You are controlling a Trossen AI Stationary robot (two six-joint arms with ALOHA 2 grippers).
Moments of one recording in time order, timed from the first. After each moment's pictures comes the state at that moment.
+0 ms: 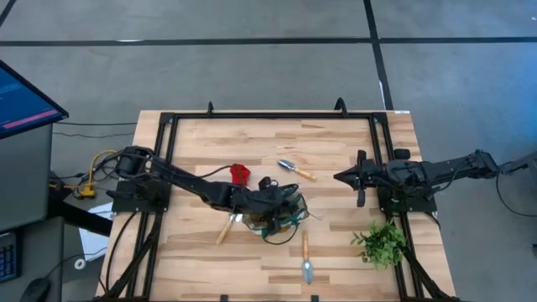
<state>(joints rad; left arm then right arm) -0.26 1.80 1.13 0.13 -0.36 -0.32 0.20 0.34 0.24 -0.12 0.34 0.23</state>
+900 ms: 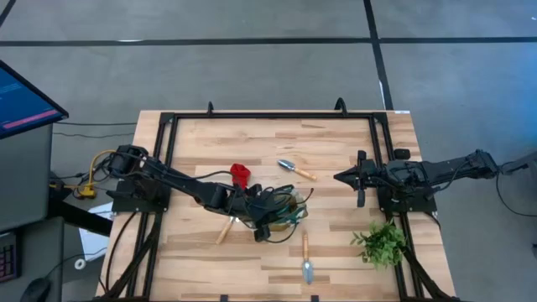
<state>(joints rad) -0.30 1.74 1.13 -0.14 -0.26 -0.43 0.20 0.34 0.24 -0.13 0.34 0.24</state>
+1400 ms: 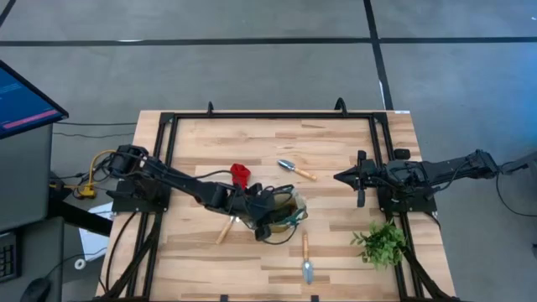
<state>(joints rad) -0.28 1.74 1.13 -0.13 -0.26 -0.43 0.20 0.34 0.24 -0.13 0.34 0.24</state>
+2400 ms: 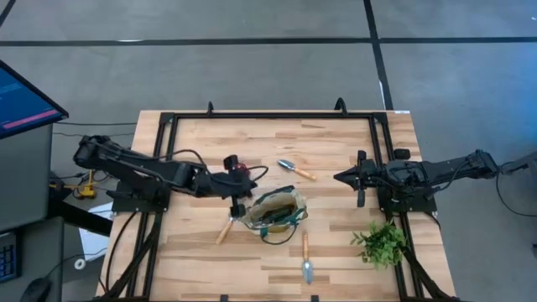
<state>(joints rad) -0.25 1.37 1.06 -0.40 -0.46 -0.15 0.20 0.34 0.24 -0.13 0.34 0.24</state>
